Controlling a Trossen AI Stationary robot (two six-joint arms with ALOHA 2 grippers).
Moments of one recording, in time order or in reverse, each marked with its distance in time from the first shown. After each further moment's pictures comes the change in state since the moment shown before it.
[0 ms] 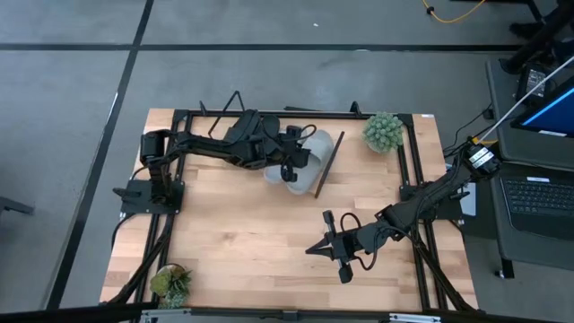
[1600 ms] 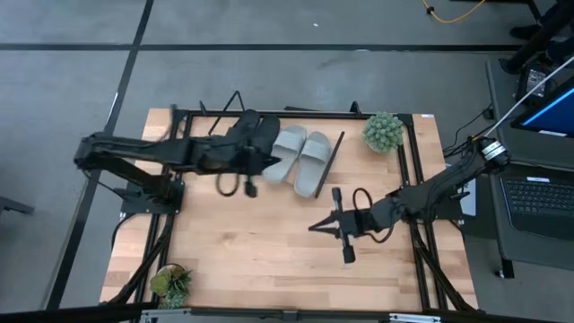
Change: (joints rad) left arm -0.254 -0.571 0.001 -0.378 -0.063 -0.219; right arm -0.082 -0.151 0.000 0.010 0.007 0.018
